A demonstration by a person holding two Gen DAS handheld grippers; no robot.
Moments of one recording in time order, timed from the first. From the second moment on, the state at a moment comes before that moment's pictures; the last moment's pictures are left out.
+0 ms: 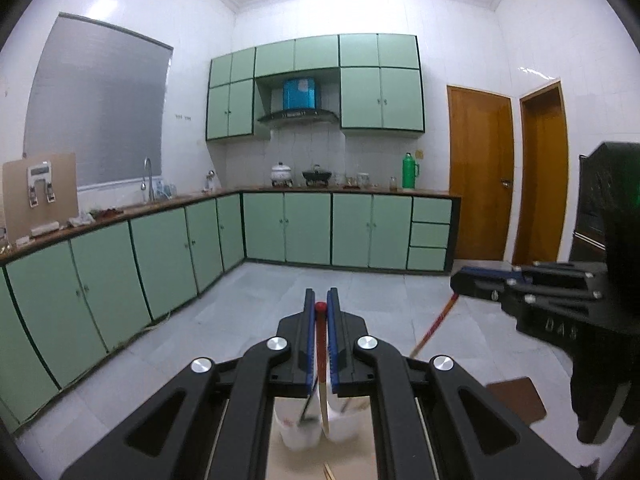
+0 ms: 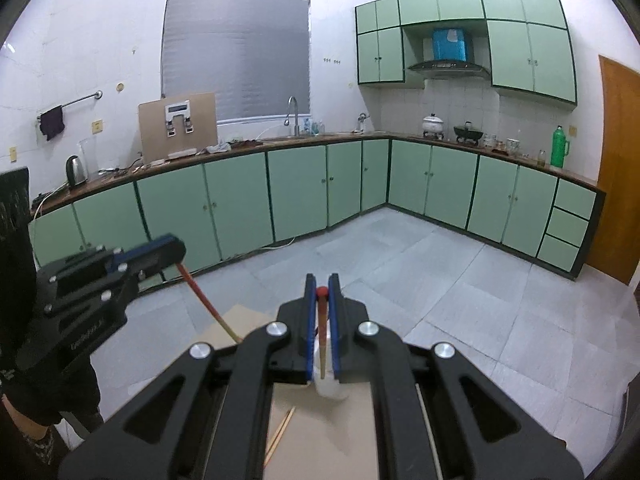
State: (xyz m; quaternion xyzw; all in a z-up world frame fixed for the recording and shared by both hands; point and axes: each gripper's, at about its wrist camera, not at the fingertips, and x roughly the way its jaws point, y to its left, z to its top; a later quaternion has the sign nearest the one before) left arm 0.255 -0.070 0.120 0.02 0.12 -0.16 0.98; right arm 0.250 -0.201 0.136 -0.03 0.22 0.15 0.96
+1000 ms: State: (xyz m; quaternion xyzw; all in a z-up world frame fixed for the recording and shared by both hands) left arm 0.388 -0.071 0.004 0.03 0.24 -0.12 0.96; right arm 0.357 -0.186 0.011 0.00 0.33 0.14 0.93
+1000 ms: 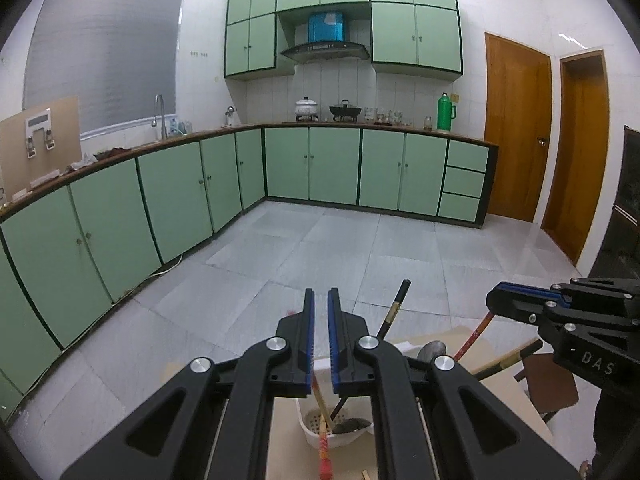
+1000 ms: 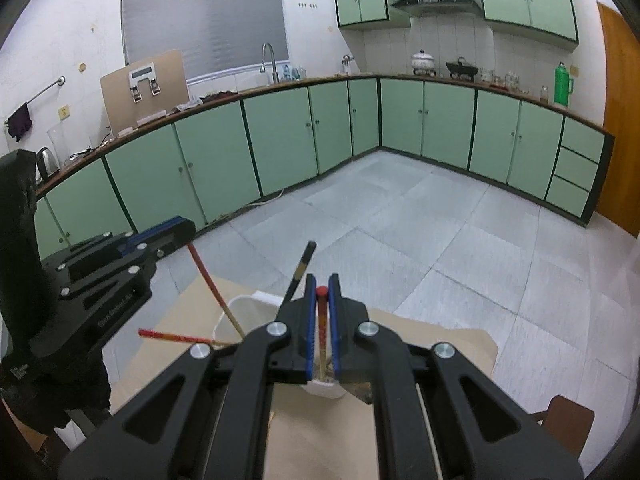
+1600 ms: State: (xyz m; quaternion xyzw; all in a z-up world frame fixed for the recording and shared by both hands) left arm 0.308 -0.032 0.027 0.00 0.20 -0.10 0.97; right arm 0.276 -0.225 0.028 0.01 0.27 0.11 0.96
